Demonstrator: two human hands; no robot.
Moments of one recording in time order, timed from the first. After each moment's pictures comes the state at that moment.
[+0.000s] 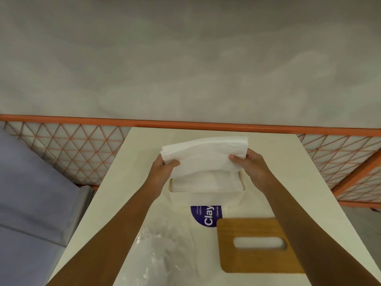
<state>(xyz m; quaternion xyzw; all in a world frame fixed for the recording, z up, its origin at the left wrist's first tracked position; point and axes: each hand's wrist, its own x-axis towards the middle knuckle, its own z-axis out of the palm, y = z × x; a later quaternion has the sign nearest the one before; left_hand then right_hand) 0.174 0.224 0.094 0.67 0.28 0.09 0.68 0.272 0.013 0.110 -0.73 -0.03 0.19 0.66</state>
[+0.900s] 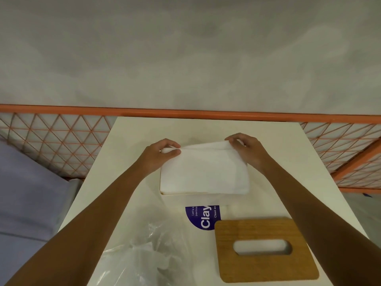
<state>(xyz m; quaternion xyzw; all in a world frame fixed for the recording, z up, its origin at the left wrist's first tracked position) 0.227 0.256 0.079 0.85 0.18 0.00 0.49 0.327 0.025 0.087 -0.86 -0.13 0.13 0.48</state>
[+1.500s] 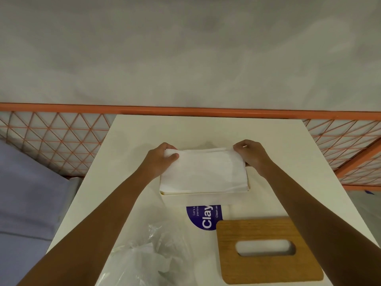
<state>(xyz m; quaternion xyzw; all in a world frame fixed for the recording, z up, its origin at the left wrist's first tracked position) 0.232 0.253 0.060 0.88 0.23 -0.02 0.42 0.337 0.027 0.066 -0.86 0.02 0.18 0.47</state>
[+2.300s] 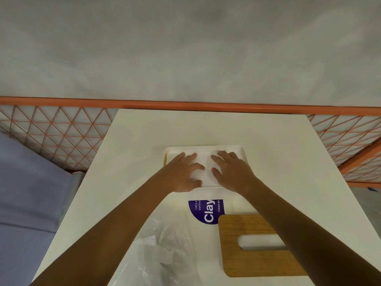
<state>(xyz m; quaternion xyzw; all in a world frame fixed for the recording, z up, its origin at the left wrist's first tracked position) 0.215 0.211 0.052 0.97 -0.01 -0.22 0.10 0.280 0.049 0.039 -0.94 -0.33 0.10 0.03</state>
